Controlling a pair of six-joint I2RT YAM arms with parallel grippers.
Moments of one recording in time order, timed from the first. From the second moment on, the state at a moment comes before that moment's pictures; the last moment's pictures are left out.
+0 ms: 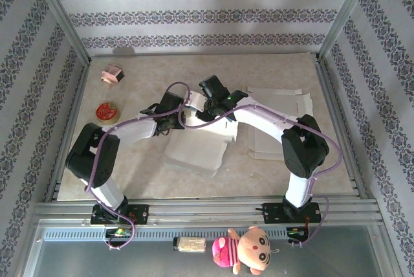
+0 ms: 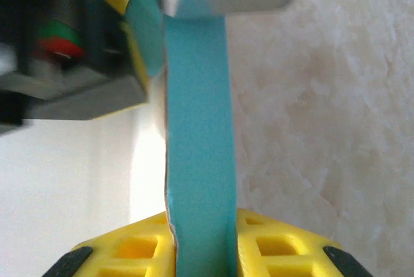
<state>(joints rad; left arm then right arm) -0.48 1.66 0.95 -0.23 -0.08 -0.40 0.68 1.82 1.40 -0.49 -0.08 -0.59</state>
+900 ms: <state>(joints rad) -0.31 1.29 0.88 -0.25 0.16 -0.78 0.72 1.73 1.28 -0.42 -0.04 -0.77</state>
